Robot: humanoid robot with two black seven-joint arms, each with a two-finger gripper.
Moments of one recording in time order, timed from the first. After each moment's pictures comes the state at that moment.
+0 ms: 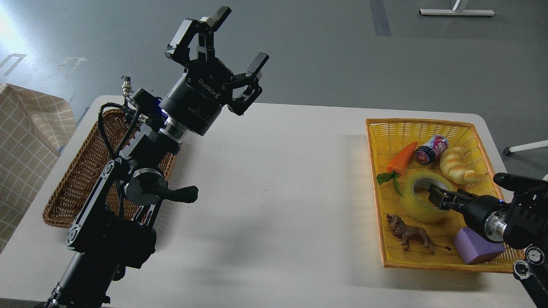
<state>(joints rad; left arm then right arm) -0.31 -0.01 -1.38 -1.58 0.73 -0.39 -0.02 0.03 -0.45 1.32 1.48 -2.15 0.49 -0.13</state>
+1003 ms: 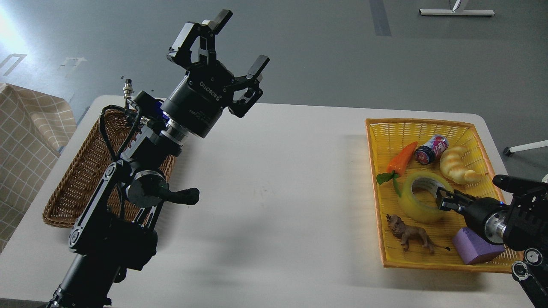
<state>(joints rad) -0.31 -0.01 -1.37 -1.58 0.74 -0.39 -0.02 0.03 -0.44 1.32 1.47 -2.15 0.49 -0.17</state>
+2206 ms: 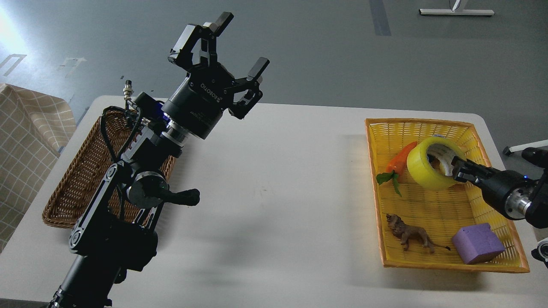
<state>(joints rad) -0.30 -0.02 -1.38 -1.58 0.76 -0.39 -0.02 0.14 -0.52 1.40 1.57 -2.05 0.49 -0.17</state>
